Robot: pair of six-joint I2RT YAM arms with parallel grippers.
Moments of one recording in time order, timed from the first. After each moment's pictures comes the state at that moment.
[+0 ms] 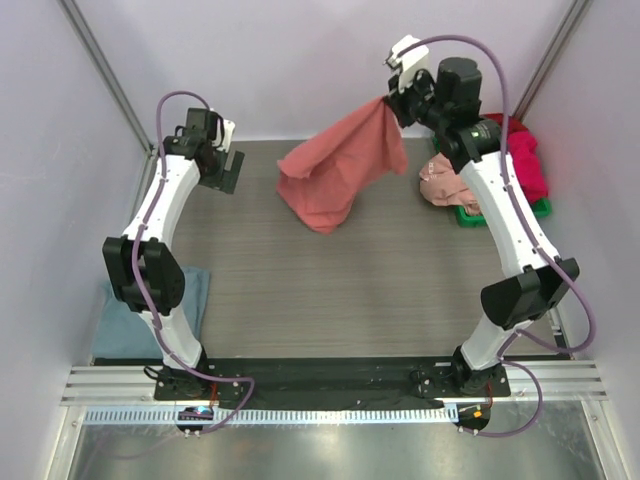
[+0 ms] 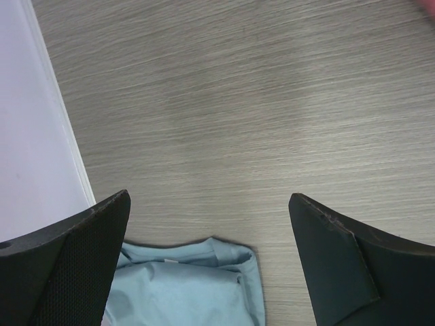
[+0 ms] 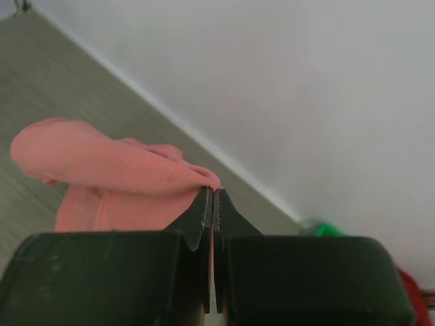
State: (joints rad) left arm -0.13 1.83 1.80 -0.92 -0.19 0.20; right arm 0.30 1.68 2.02 -0.44 -0.23 -0.37
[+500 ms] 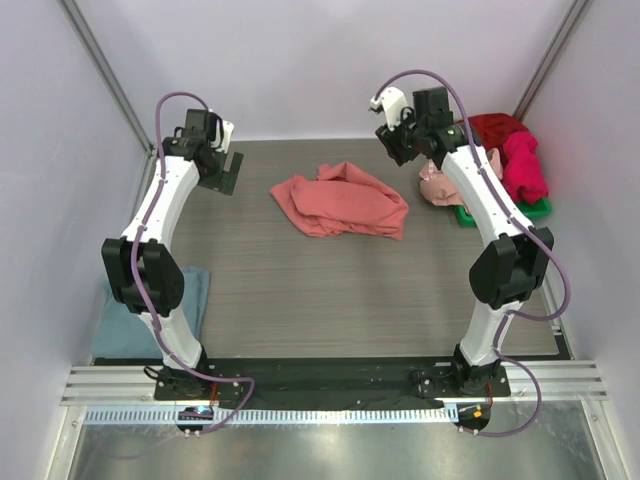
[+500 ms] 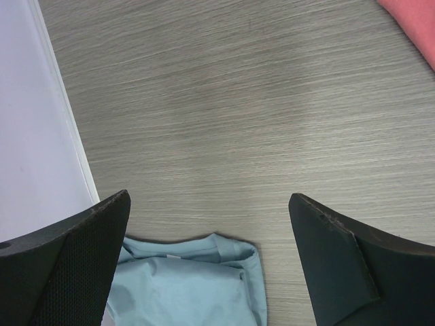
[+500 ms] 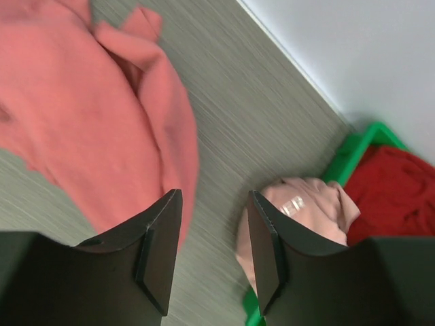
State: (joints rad) left arm -0.12 1.81 1.78 -0.92 -0.20 0.20; right arm 0.27 1.84 1.90 -0.67 -0.16 -0.51
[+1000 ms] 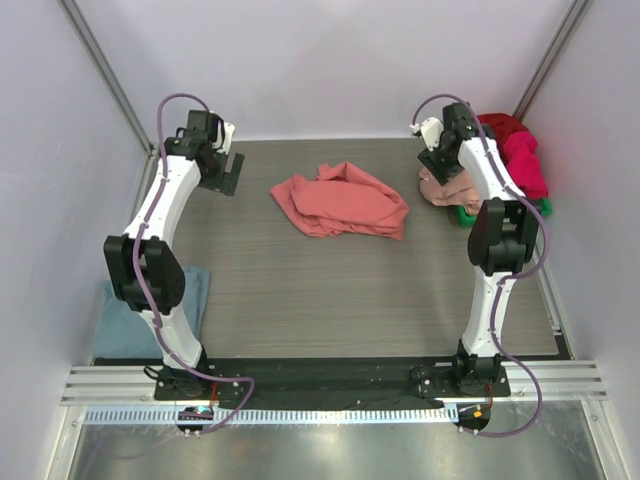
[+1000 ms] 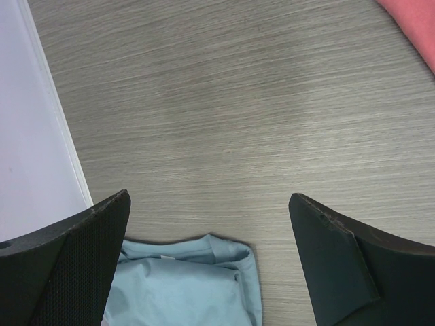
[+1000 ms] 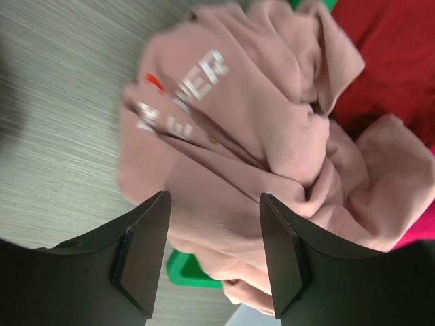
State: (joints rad) left arm -0.12 1.82 1.78 -0.92 -0.19 0.18; right arm 0.05 2.13 1.98 -0.85 0.09 -0.65
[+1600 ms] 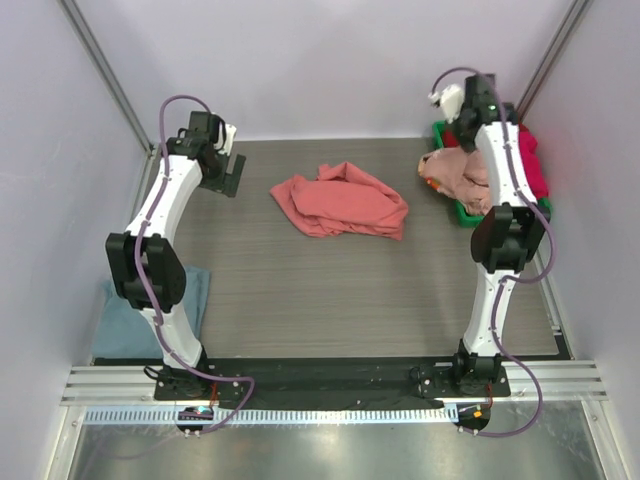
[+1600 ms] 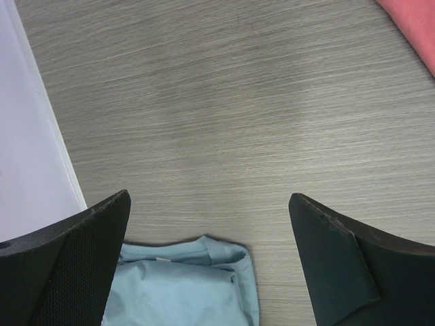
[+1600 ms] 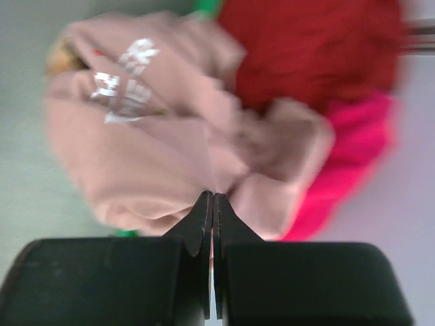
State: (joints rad) left arm -0.12 1.84 1.78 -0.92 -0.18 0.18; right arm -0.01 2.17 2.22 -0.99 0.14 -0.68
